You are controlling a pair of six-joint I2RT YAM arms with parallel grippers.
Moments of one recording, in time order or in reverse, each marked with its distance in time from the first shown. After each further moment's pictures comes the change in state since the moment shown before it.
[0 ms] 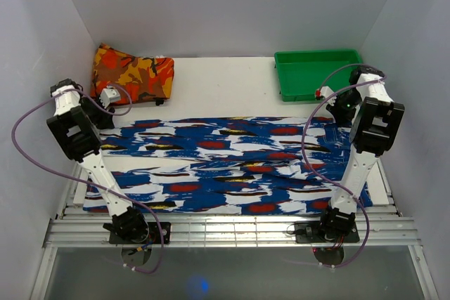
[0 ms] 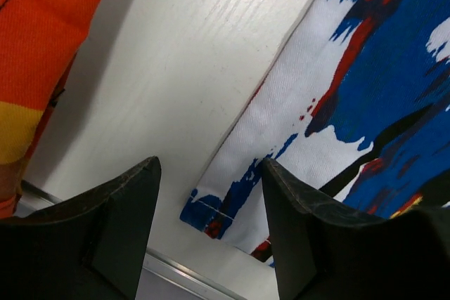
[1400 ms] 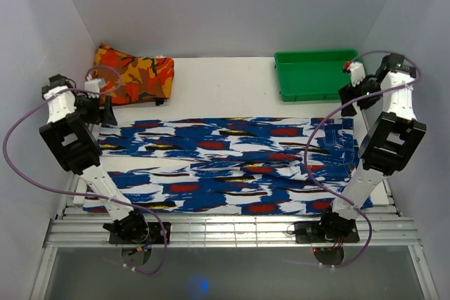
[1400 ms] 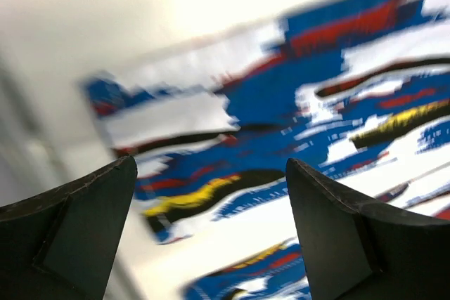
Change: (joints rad) left arm 0.001 -0.324 -0.376 0.147 -0.117 -0.841; right arm -0.092 -0.335 -0.228 0.077 -0.189 0.502
